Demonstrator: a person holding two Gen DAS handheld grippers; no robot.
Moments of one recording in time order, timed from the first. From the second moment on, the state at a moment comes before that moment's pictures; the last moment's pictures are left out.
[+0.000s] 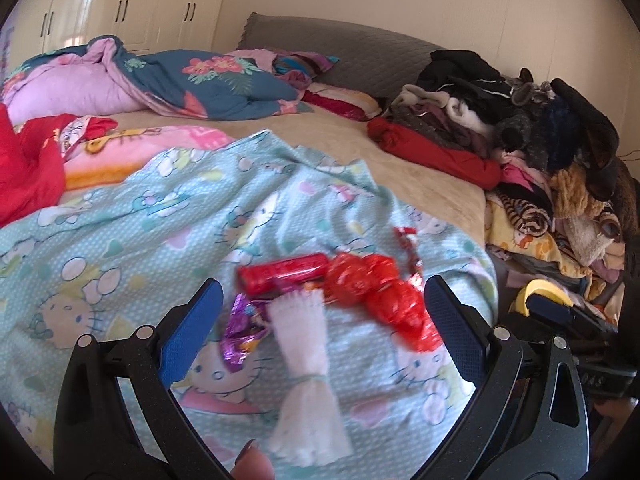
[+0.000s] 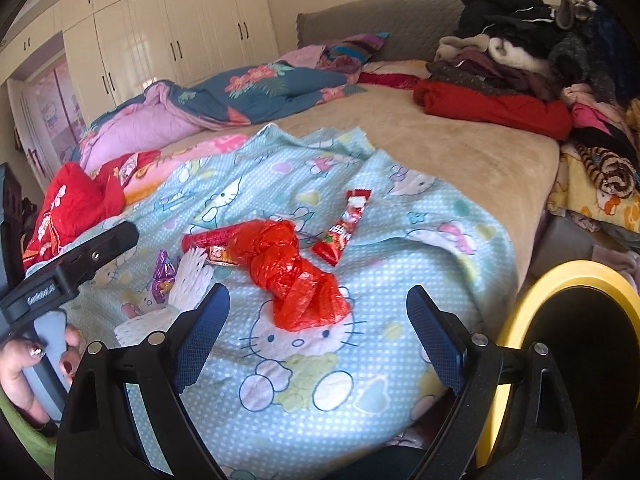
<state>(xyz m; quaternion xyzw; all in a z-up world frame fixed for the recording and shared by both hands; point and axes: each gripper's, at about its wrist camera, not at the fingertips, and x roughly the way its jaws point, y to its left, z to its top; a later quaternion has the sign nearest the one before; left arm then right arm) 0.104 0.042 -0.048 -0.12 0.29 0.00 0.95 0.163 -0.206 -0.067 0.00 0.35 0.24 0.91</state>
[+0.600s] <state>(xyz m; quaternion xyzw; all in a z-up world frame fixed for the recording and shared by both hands) 0.092 0.039 -0.095 -0.10 0.37 -0.04 0.92 0.223 -0.151 -0.121 -0.04 0.45 0.24 0.86</state>
